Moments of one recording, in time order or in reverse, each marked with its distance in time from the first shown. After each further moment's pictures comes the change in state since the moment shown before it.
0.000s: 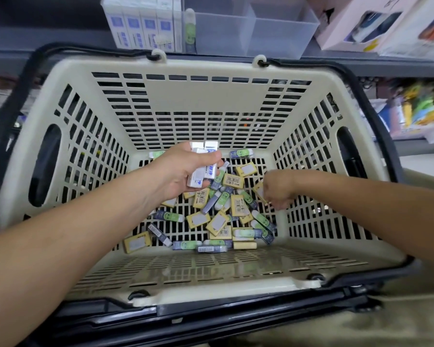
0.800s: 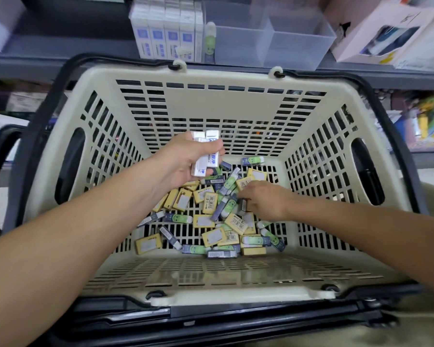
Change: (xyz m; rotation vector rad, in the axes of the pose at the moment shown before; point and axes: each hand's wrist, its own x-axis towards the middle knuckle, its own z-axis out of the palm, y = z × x) left_hand 0.008 0.016 -0.018 -0.057 0.063 0.077; right_hand 0.004 -0.032 0.024 -0.180 0.217 -0.416
